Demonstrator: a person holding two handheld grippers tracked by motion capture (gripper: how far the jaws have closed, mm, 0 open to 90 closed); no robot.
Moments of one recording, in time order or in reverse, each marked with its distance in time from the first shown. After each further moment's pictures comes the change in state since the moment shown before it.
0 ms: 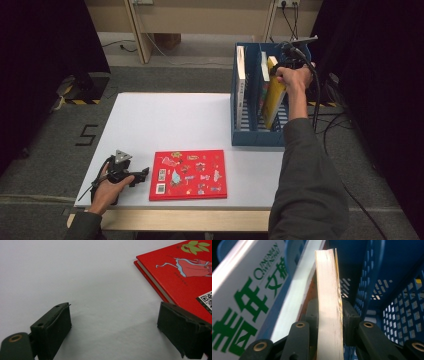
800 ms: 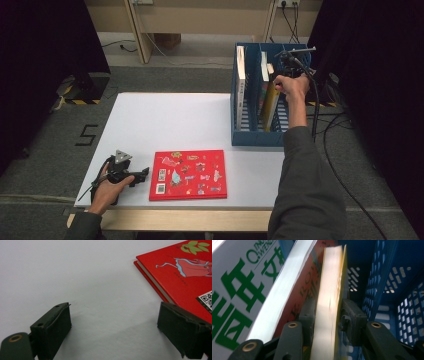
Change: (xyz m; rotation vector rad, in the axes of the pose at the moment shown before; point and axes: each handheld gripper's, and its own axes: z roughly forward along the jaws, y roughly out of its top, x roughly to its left) left arm 0.000 0.000 0.000 -0.003 -0.001 0.000; right arm -0.009 -0.022 0.018 0.000 0.074 0.017
